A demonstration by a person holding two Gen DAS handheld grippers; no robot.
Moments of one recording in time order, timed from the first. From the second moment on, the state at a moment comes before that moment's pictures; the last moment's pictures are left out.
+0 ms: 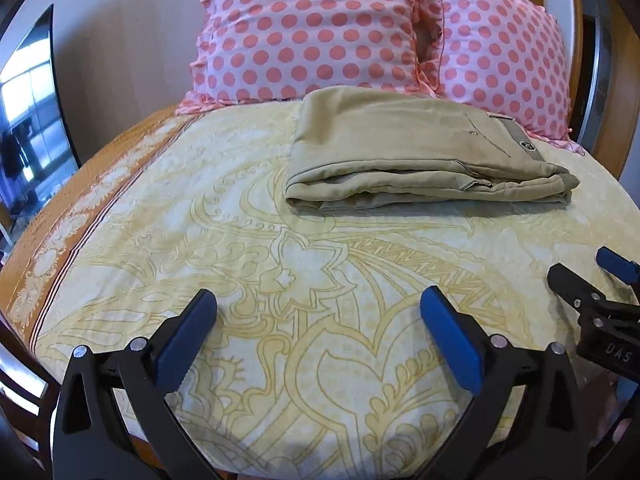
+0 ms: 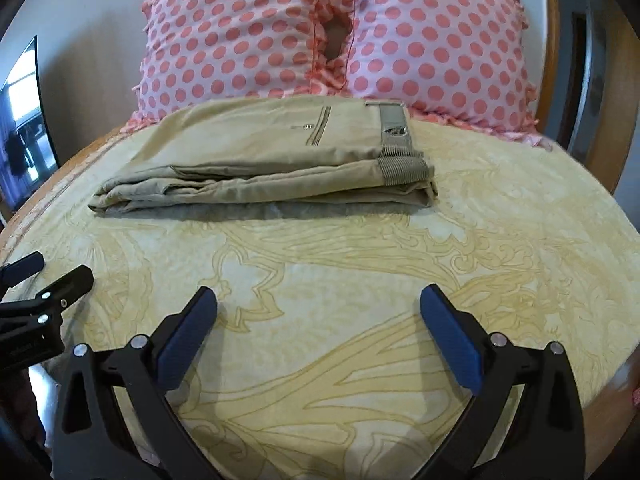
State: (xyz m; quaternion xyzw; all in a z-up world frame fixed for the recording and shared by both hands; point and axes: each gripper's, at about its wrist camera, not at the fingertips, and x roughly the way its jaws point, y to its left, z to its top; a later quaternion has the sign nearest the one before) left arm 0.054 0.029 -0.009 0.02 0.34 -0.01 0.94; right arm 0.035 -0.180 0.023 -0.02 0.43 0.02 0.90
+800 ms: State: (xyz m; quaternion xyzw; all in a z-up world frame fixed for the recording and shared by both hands) left arm 0.048 0.028 -0.013 0.02 0.31 -0.01 0.95; right arm 0.027 -0.179 0.021 -0.01 0.40 0.00 0.91
